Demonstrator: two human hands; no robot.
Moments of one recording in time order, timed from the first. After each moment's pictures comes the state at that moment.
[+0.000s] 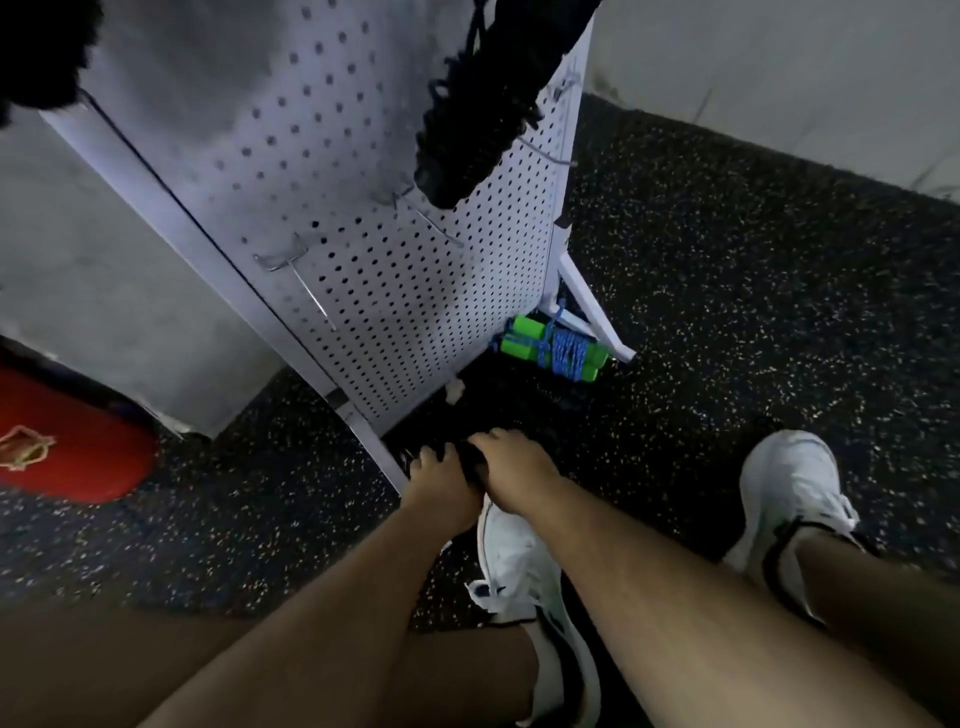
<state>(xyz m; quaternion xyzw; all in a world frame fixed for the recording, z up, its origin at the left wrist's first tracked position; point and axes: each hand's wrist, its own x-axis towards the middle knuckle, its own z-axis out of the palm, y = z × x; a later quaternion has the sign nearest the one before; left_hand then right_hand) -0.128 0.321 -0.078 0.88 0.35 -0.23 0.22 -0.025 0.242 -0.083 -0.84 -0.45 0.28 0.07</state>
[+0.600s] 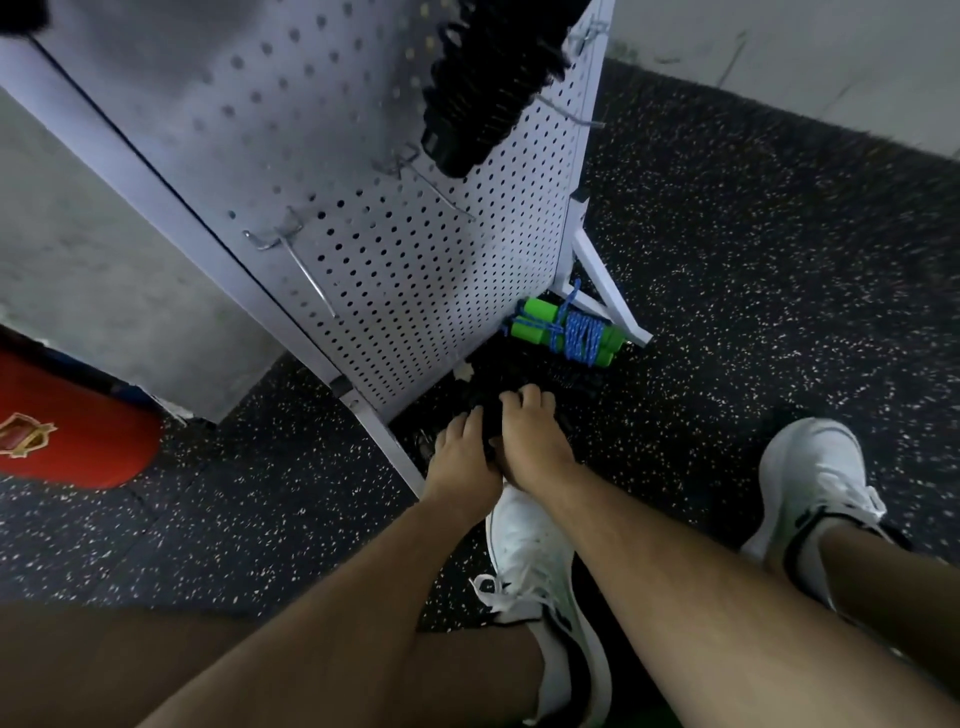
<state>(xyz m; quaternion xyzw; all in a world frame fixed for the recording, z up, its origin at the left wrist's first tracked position) -0.121 0.313 -0.082 0.87 0.35 -0.09 0.34 -0.023 0.251 -0.098 -0.90 -0.41 0.15 0.07</state>
